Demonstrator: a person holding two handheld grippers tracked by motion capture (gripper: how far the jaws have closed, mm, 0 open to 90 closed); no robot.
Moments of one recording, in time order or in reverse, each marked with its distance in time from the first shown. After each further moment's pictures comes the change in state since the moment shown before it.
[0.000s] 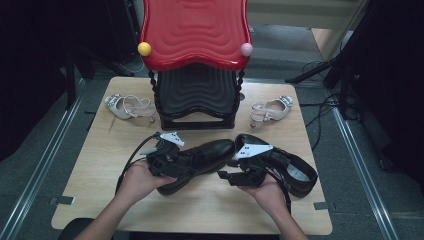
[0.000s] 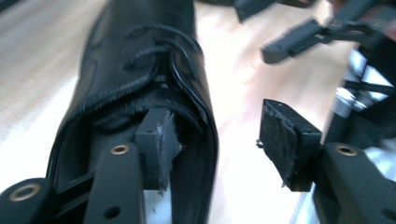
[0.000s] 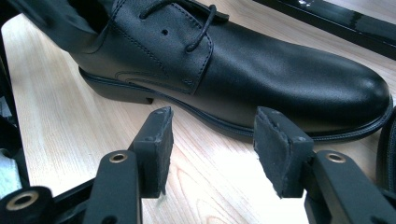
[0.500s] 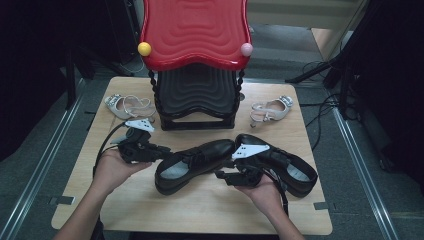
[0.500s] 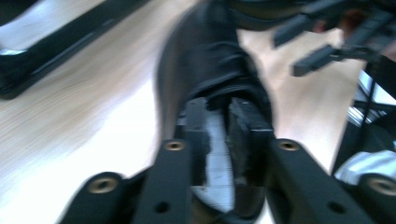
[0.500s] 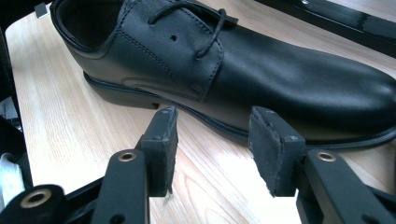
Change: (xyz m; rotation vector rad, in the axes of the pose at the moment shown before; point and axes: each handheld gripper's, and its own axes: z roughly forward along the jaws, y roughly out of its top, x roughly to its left) left arm 0.049 -0.019 -0.051 -0.108 0.068 -0.024; right arm 0.007 0.003 0.008 -0.002 0.011 0.008
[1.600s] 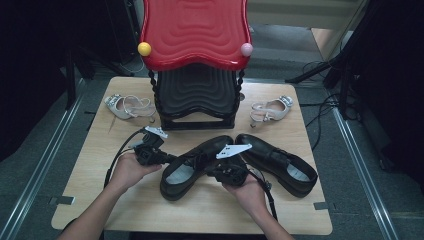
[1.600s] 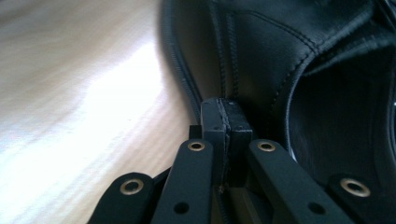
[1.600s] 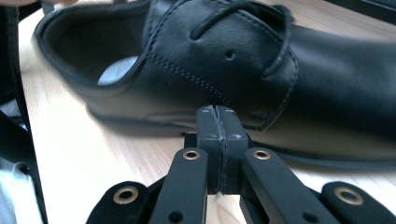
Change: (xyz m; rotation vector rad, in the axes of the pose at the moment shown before) left arm 0.015 -0.016 0.069 0.116 -0.058 -0.042; right arm 0.012 0.010 0.029 0.052 0.042 0.049
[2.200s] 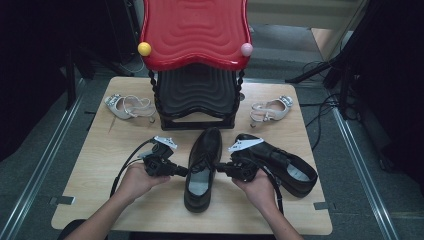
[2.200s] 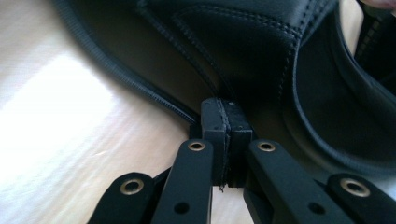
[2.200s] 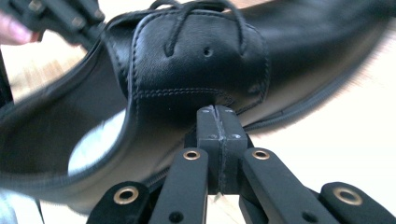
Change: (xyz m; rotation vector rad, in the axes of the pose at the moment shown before) left arm -0.033 -0.005 0.019 0.023 -0.114 0.009; right arm -0.024 -0.002 -0.016 0.016 -0.028 0.068
